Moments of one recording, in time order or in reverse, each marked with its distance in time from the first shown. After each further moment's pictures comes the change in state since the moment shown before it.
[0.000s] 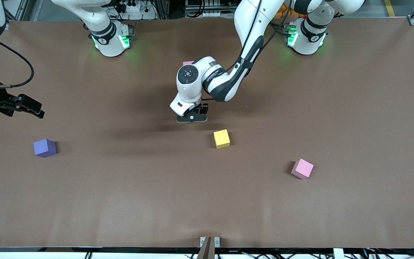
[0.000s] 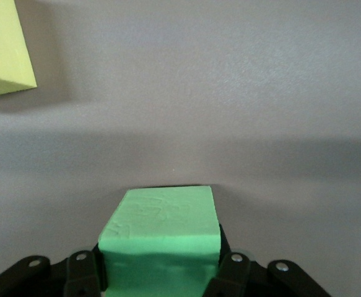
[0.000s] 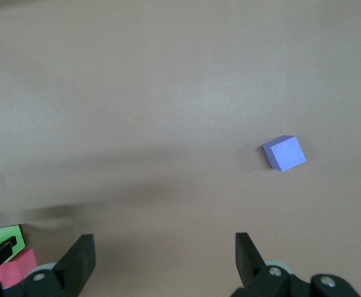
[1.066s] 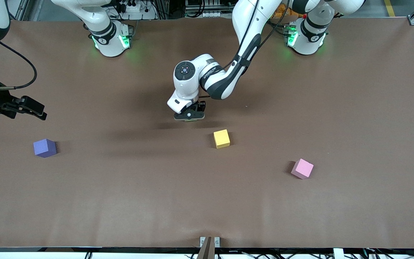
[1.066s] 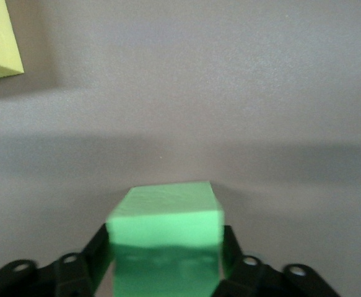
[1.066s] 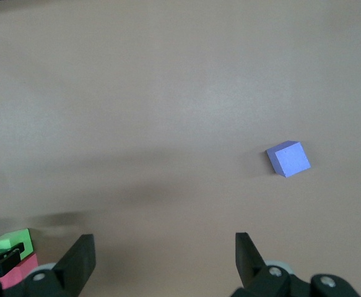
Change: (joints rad) left arm -0.022 0.009 0.001 0.007 0.024 0.000 -0.032; right arm 0.010 0.007 0.004 0.000 0.000 0.019 0.000
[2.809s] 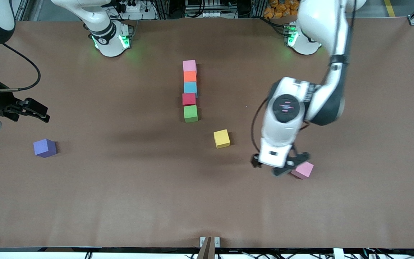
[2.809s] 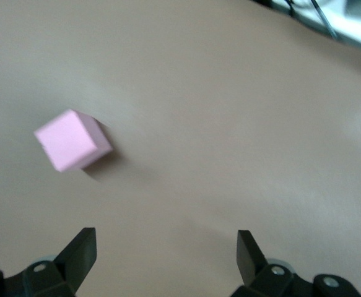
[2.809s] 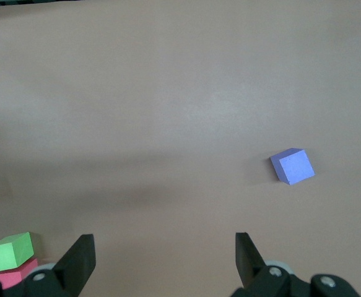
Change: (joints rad) left arm 0.325 -0.246 0.302 0.028 0.018 -0.250 0.118; right arm 0.012 0.006 0.001 -0.001 -0.009 0.025 0.000
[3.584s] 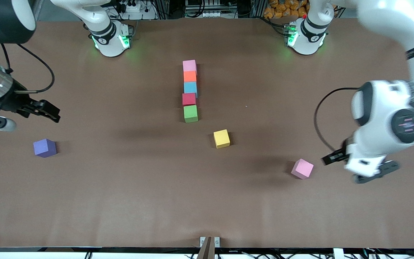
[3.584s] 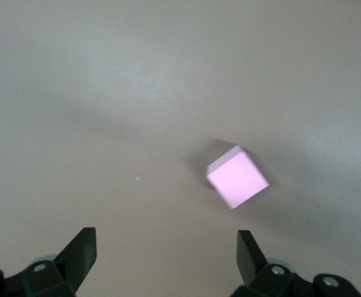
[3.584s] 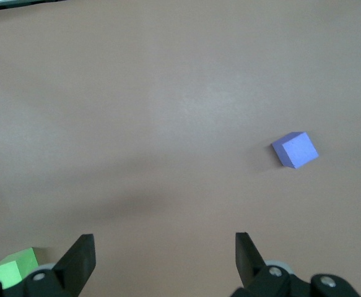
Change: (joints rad) left arm 0.350 -0.161 -0.057 -0.103 0.000 -0.185 0.437; right arm 0.056 -0.010 0.021 -0.047 -0.051 0.029 0.176
